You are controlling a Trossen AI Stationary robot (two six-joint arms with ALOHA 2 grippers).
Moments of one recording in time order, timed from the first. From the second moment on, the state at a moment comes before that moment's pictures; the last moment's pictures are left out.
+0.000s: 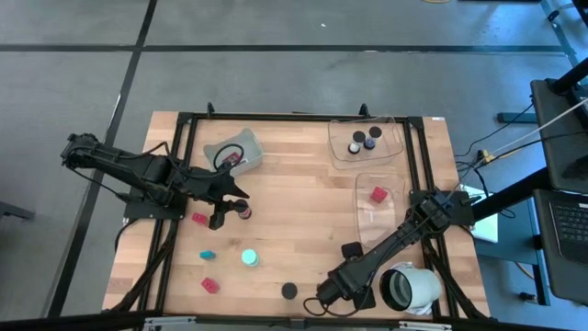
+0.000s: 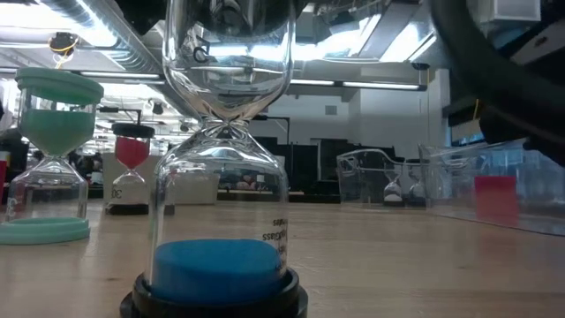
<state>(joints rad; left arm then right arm) -0.26 0.92 0.87 -0.54 -0.19 -0.28 0.67 2.21 1.64 -1.30 -0.21 0.46</state>
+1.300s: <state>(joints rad) -0.26 0.92 0.87 -0.54 -0.19 -0.29 0.68 2.20 1.56 -1.26 -0.24 0.57</state>
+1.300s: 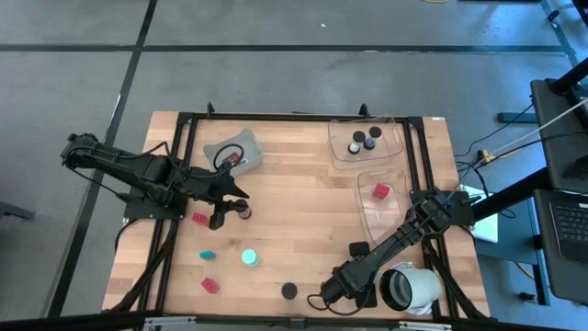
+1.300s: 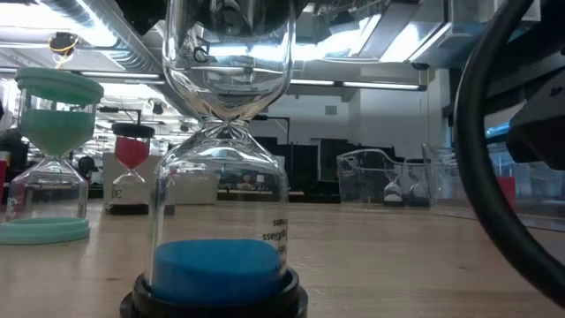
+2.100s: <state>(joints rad) -0.26 0.92 0.87 -0.53 -0.19 -0.29 0.61 2.16 2.06 -1.56 0.22 0.53</state>
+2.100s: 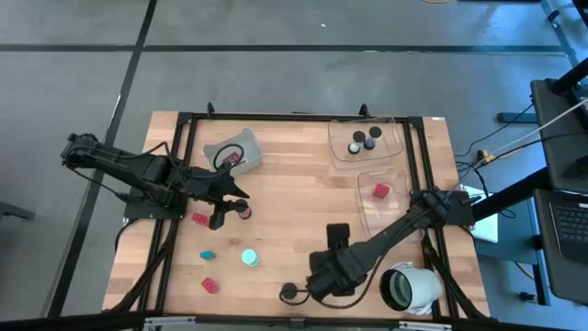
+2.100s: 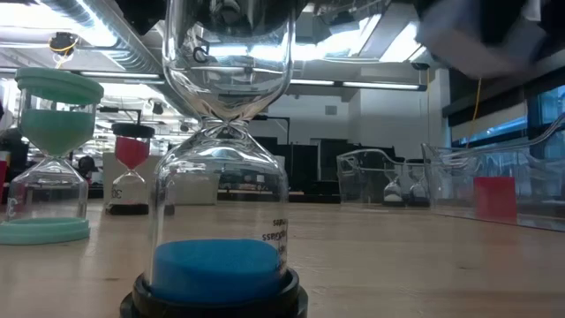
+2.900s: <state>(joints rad) -0.26 0.92 0.87 -0.53 -0.19 -0.29 0.45 1.72 1.52 -1.57 0.37 1.13</state>
